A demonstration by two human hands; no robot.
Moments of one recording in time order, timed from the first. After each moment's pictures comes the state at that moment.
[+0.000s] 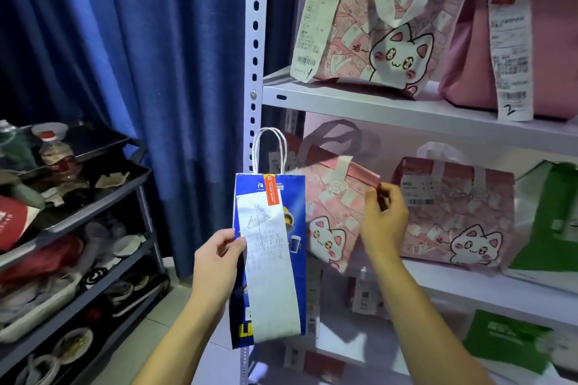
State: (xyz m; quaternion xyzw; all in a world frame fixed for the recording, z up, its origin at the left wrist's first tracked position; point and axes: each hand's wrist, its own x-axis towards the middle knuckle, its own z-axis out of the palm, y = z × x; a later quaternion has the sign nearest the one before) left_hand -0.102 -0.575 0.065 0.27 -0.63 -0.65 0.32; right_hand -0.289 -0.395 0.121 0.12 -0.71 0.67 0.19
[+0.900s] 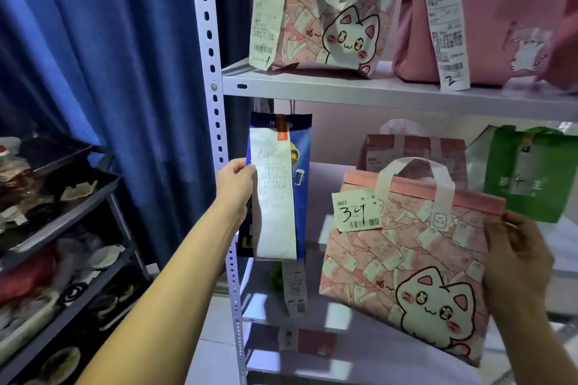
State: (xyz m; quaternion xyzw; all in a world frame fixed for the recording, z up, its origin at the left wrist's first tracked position) left_hand -0.209 -0.575 0.147 0.26 -0.60 -0.70 0.29; right_hand -0.231 -0.187 0.125 0.01 -0.69 0.67 0.27
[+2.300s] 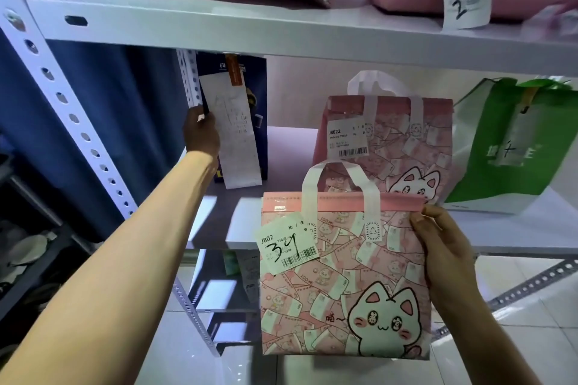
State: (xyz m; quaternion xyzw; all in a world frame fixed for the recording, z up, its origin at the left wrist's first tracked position) left_hand -0.416 -0.594 0.093 0.26 -0.63 -0.64 0.35; right_hand -0.318 -0.191 0.060 0.01 -0.68 0.73 0.06
